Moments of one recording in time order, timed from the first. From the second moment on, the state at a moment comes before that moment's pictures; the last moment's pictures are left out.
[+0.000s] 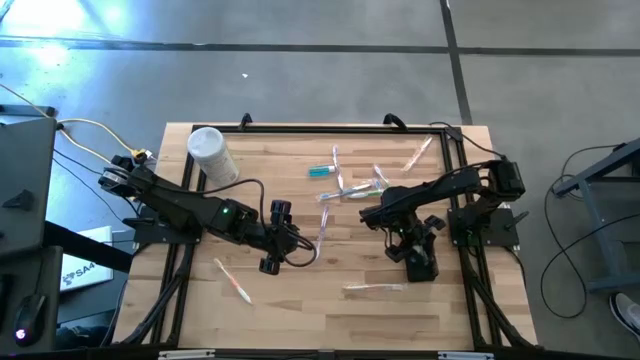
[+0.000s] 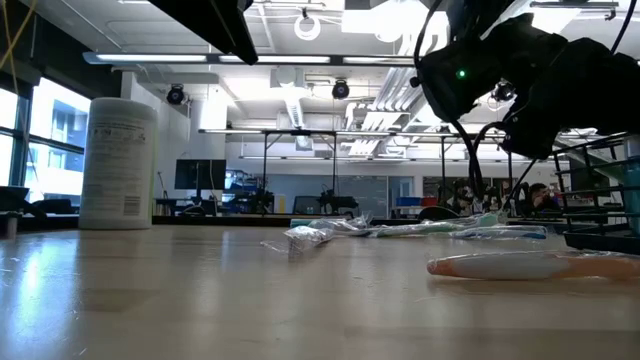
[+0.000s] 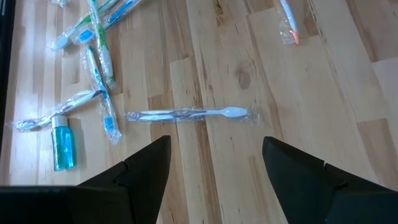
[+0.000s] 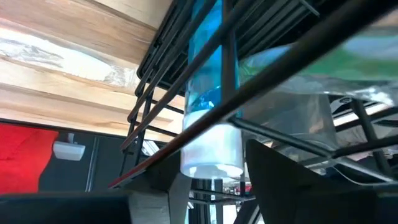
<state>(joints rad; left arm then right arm) -0.36 1.44 1.24 -0.71 -0.35 -0.04 0.05 1.73 1.05 -1.40 -0.62 0.87</state>
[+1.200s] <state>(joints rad) -0.36 1.44 1.24 -0.70 -0.35 -0.03 0.05 1.65 1.09 -1.57 -0.63 0.91</state>
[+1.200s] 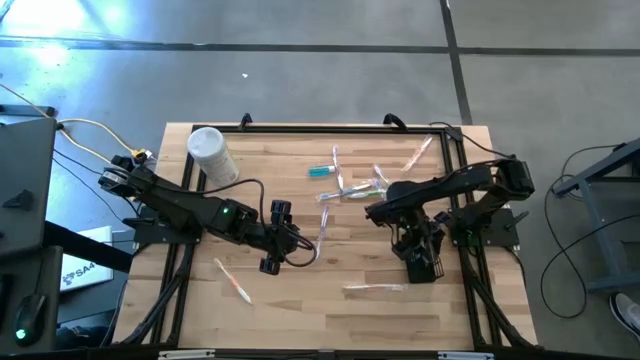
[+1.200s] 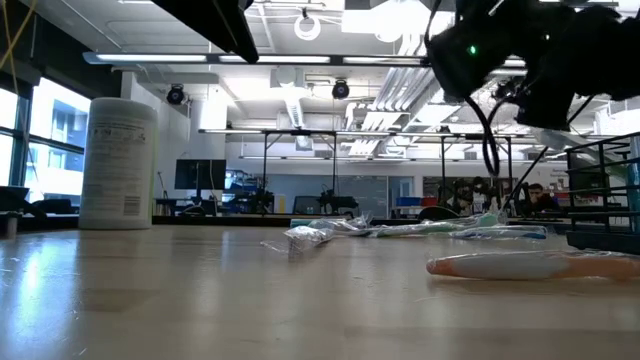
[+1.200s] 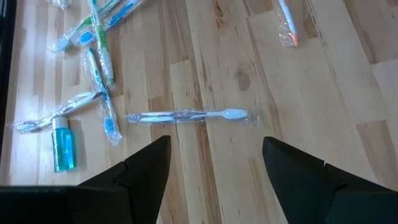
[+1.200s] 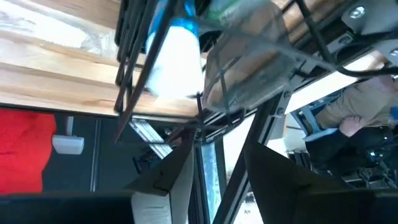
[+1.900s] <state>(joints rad) -0.36 1.44 1.24 -0.72 -0.35 -0.03 0.05 1.42 1.24 -1.58 -0.19 1.08</state>
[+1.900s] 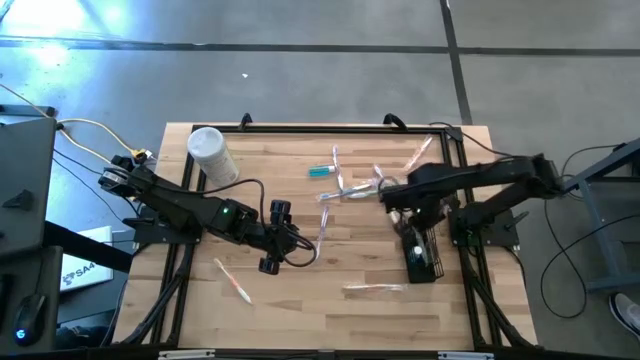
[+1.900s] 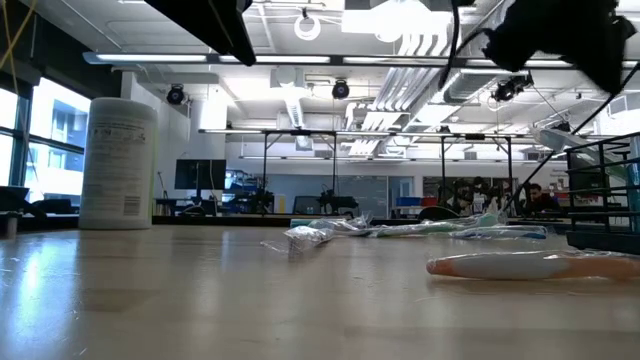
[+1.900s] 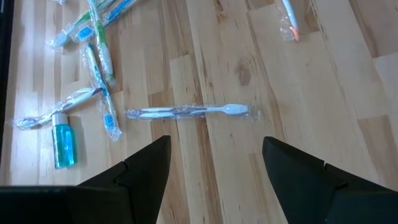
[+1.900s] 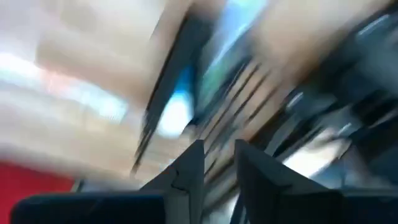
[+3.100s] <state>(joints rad) -0.36 1.44 1.24 -0.71 -0.35 -0.03 0.28 1.35 1.04 -1.35 0.22 1.36</state>
